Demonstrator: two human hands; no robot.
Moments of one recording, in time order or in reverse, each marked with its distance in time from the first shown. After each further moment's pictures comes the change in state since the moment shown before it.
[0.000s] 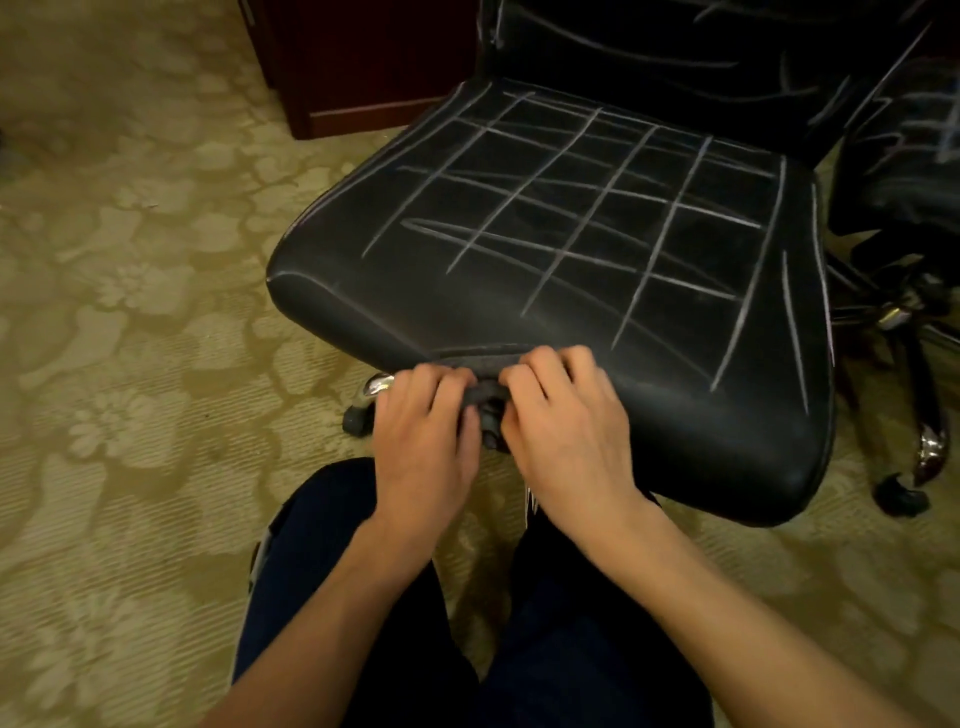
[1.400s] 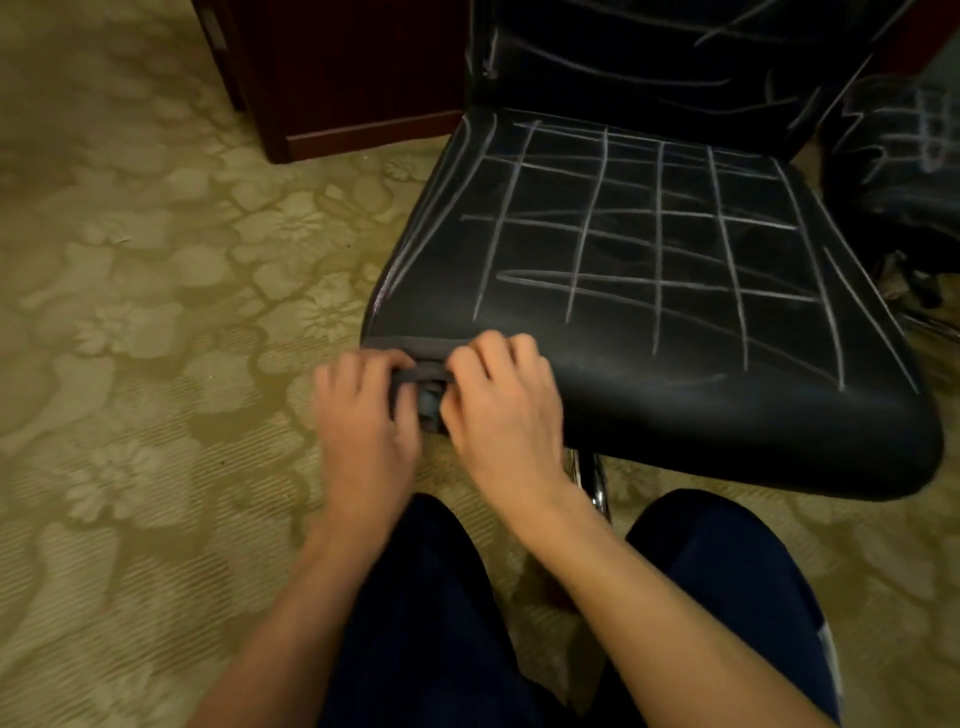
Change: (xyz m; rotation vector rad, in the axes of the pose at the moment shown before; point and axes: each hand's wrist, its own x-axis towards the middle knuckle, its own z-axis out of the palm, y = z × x) left_hand 0.042 -0.125 -0.044 -0.119 0.089 -0.053; right_hand 0.079 -0.109 0.057 0.032 0.105 0.173
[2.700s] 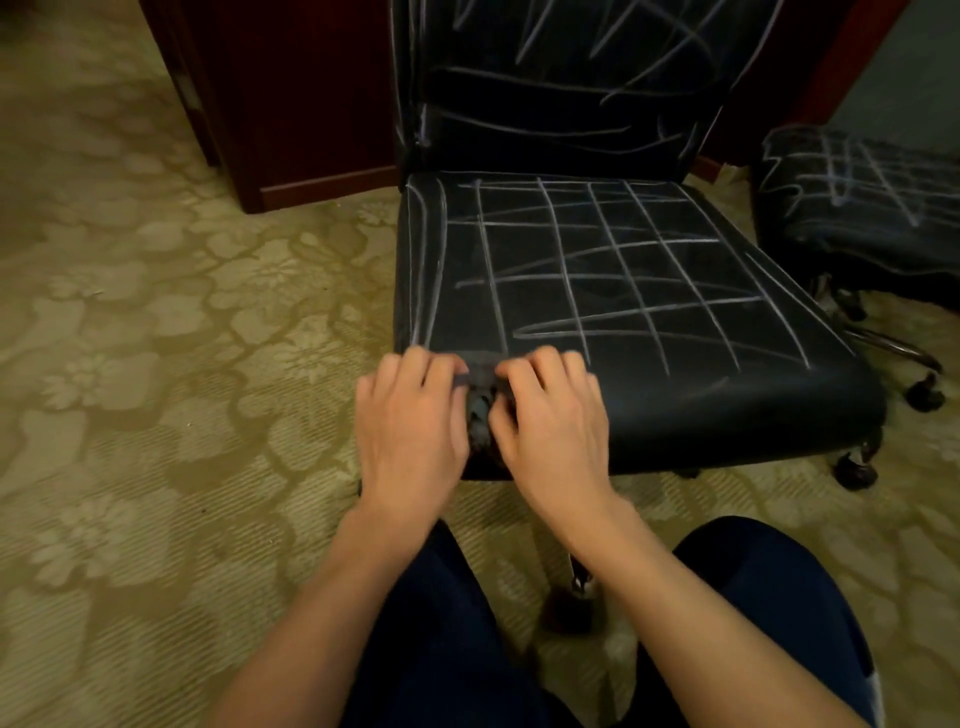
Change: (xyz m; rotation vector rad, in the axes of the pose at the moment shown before) left_hand 0.024 0.052 -0.011 0.124 -0.086 0.195; right_hand -0.007 0.027 -0.036 -0.095 -0.013 0.124
